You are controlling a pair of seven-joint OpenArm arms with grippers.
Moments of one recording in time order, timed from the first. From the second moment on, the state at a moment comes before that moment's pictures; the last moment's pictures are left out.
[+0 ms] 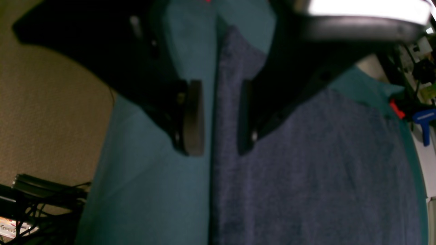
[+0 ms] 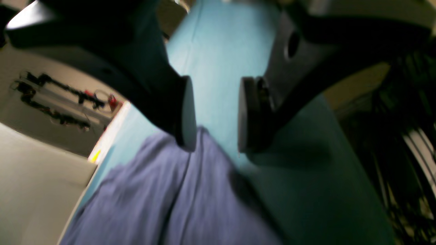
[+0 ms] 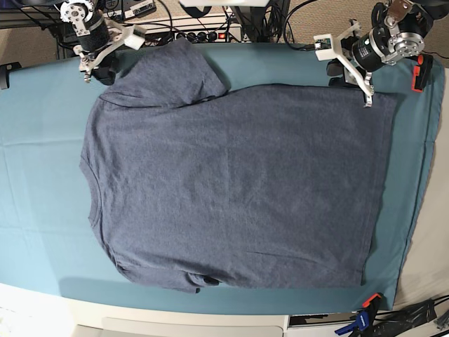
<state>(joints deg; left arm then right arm) 35.6 -44.1 10.4 121.7 28.7 -33.0 15.4 -47.8 40.9 -6.3 108.9 -56.2 7.7 -18.7</state>
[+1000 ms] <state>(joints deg) 35.5 -44.1 10.4 121.7 28.8 -32.7 15.4 -43.9 39.6 -18.5 109.7 -59.2 7.4 -18.2</state>
